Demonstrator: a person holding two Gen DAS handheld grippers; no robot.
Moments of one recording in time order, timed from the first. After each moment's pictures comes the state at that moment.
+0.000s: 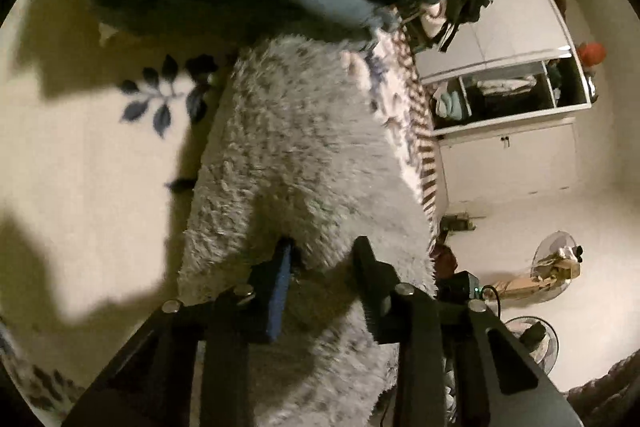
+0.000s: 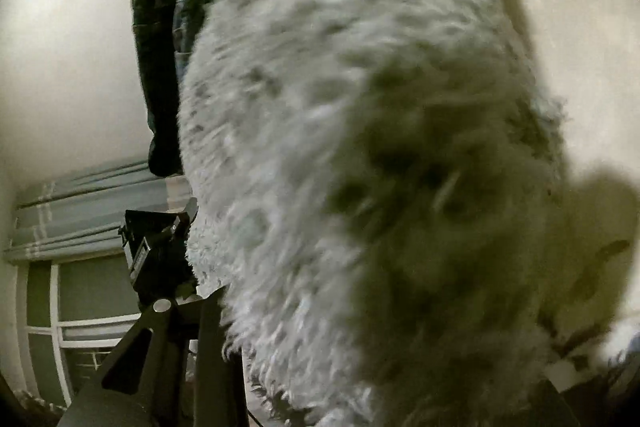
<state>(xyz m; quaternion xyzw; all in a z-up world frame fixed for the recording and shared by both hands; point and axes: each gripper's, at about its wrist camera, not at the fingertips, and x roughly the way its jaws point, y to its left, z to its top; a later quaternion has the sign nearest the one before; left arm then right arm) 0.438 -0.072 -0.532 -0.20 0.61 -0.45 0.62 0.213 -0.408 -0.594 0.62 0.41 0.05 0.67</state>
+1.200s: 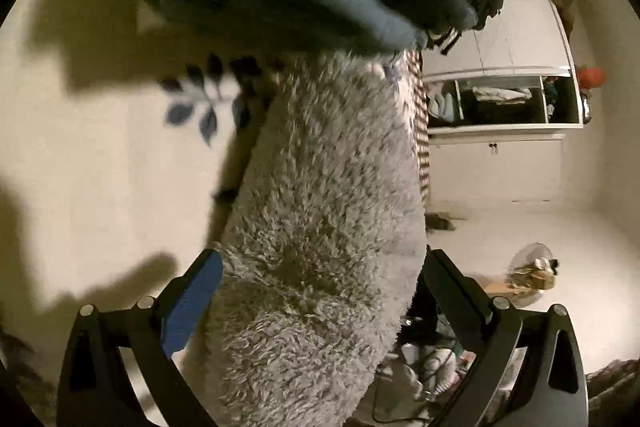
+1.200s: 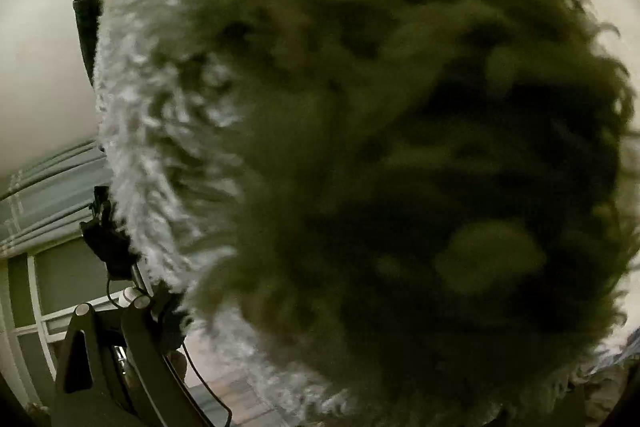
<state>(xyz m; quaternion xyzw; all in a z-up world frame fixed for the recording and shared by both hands) 0.483 -0.051 -0.566 -0.24 0.65 -0.45 0.56 0.254 -0.385 -0.619 0.59 0.51 0.05 0.62</state>
